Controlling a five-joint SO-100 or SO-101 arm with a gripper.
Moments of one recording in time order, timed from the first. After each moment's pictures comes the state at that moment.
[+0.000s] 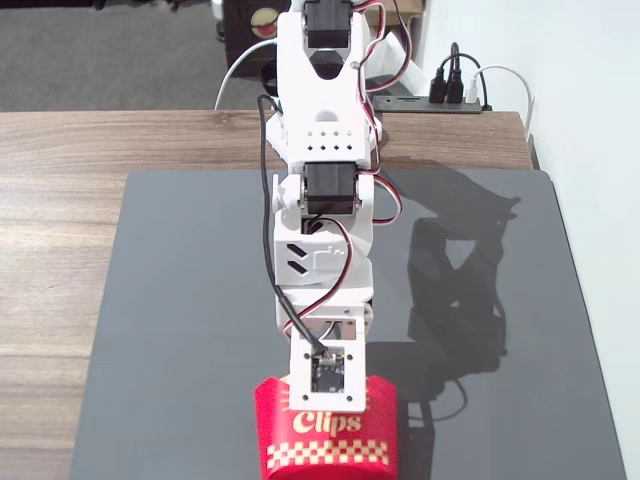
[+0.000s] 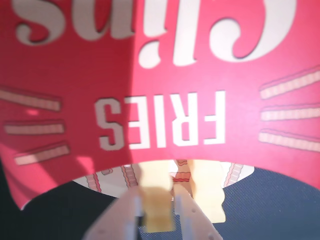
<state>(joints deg) -0.7 67.9 81.7 60.2 -89.0</state>
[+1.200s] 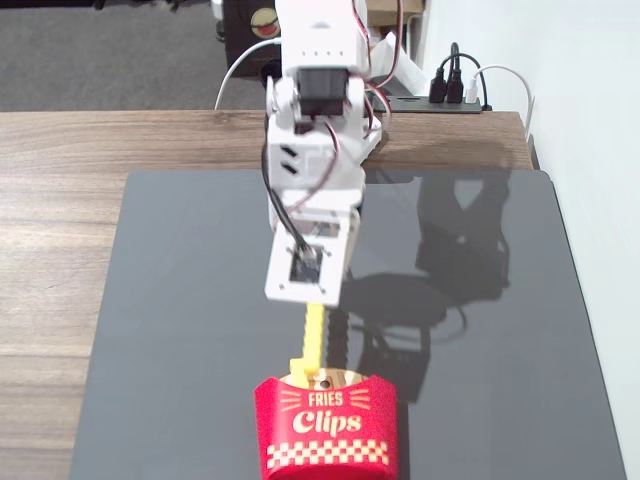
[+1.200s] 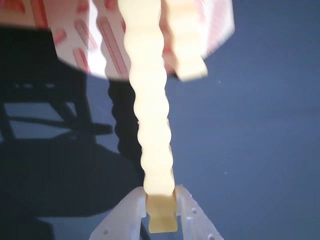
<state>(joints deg) 1.3 108.0 122.3 61.5 -83.3</state>
